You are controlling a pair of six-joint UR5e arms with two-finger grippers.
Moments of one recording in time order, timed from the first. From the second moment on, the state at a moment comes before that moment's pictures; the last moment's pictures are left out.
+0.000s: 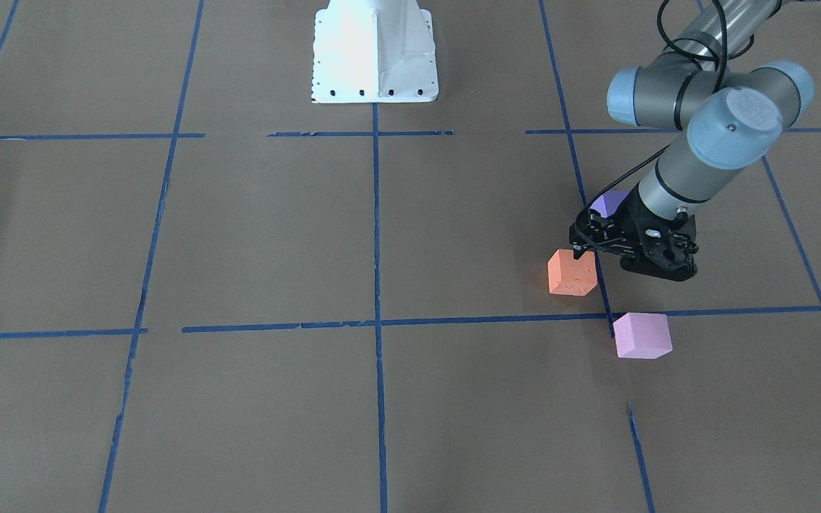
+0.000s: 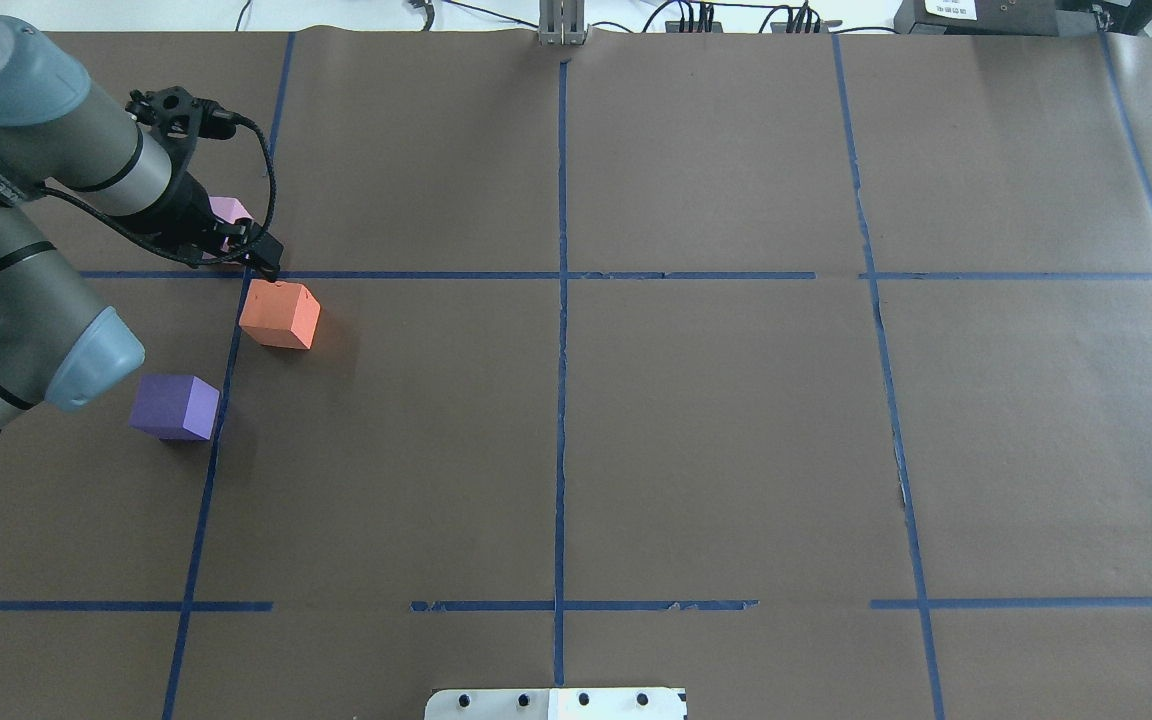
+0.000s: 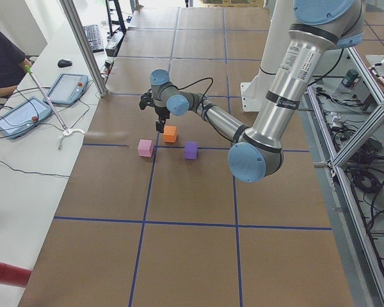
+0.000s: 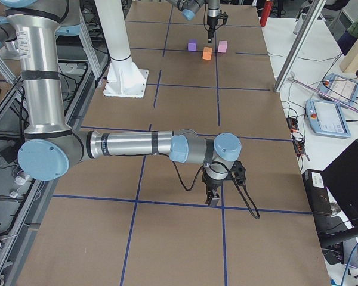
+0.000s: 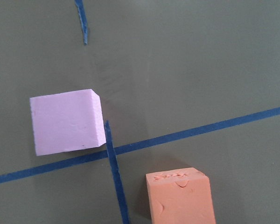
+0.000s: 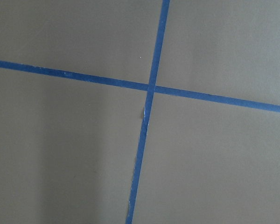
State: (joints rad) left arm -0.90 -1.98 -1.65 -1.76 -2.17 -0.70; right arm 1.52 -1.51 1.59 -1.72 2.29 -0.16
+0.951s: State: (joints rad) left arm -0.85 -2.02 -1.53 -1.77 -2.17 -0.82; right arm 1.52 -1.51 1.59 -1.72 2.29 -0.16
